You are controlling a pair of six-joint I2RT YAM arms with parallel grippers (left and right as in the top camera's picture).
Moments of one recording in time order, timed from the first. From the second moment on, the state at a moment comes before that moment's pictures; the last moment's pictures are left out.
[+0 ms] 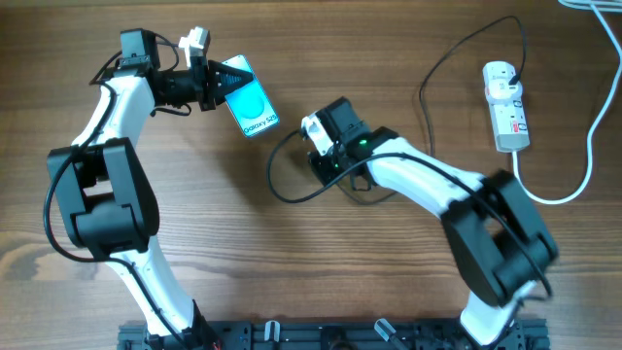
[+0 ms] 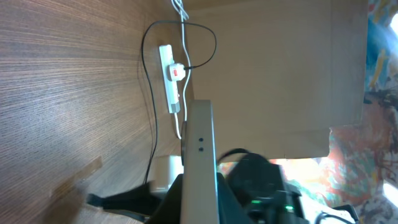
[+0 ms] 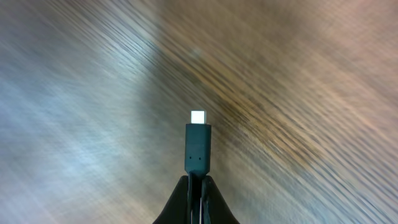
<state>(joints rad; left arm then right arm) 0.14 2.11 1.55 -0.64 1.43 -0.21 0.60 1.91 1.18 -0.40 -0.16 -0.04</state>
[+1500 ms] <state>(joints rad) -0.02 2.11 1.55 -0.44 1.44 -0.58 0.56 1.52 1.18 -0.53 -0.49 0.36</state>
